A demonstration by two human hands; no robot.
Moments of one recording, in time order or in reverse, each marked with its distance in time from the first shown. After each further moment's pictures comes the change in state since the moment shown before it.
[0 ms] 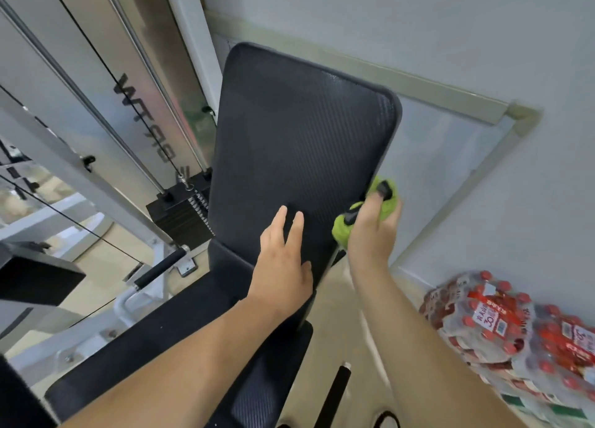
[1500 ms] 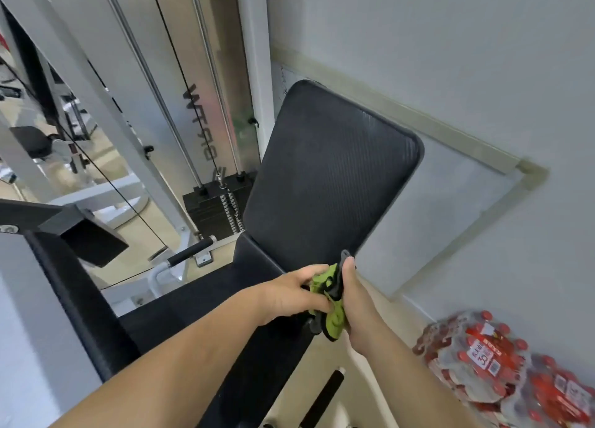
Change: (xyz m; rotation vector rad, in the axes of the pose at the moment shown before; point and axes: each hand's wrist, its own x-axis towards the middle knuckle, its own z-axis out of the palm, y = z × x) left_hand -0.047 0.009 -0.062 -0.726 -0.708 -0.478; right_hand -0.084 0.021 -0.042 -0.207 -0.569 0.664
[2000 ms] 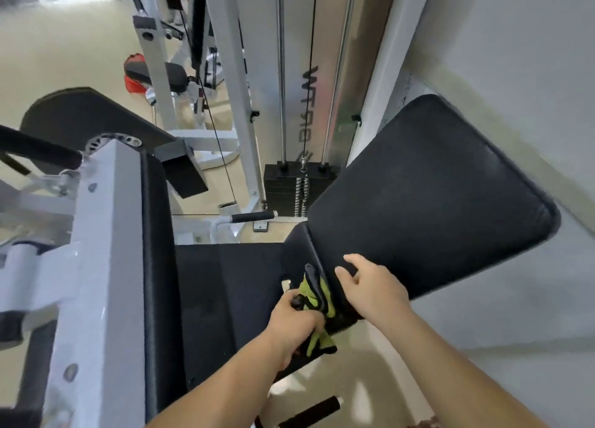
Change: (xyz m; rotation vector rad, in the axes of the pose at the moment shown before) left_hand 0.009 -0.053 0.049 -0.851 0.775 -0.189; right_hand 0.028 -0.083 0.033 -1.436 -0.171 -0.673
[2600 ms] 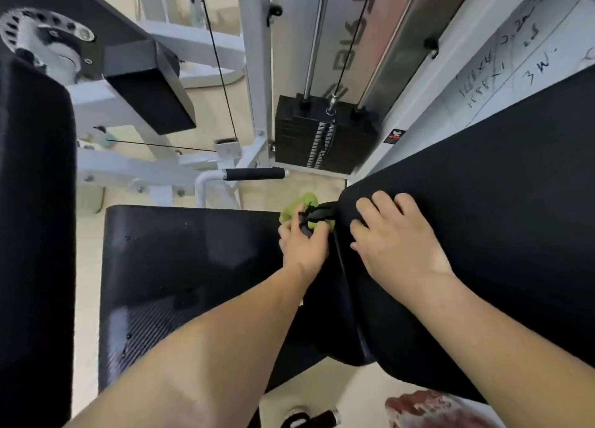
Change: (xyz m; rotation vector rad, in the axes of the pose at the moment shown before) left_hand 0.270 0.034 0.002 -0.040 0.269 0.110; right_hand 0.179 -0.029 0.033 -0.981 0.163 -0.738
